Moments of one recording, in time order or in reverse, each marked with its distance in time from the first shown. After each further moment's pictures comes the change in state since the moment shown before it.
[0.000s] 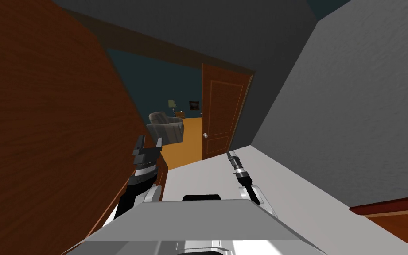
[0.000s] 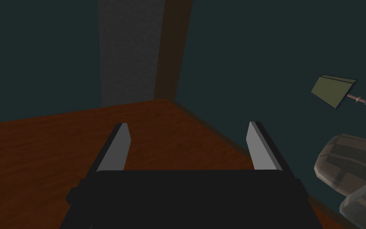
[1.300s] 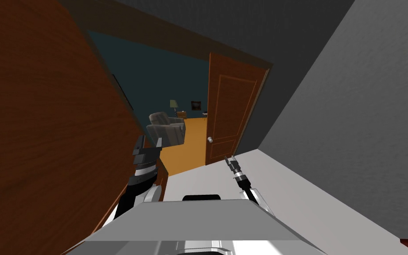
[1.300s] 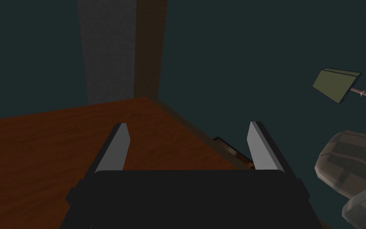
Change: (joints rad) arm -0.090 -0.018 -0.049 0.291 0.103 -0.105 0.221
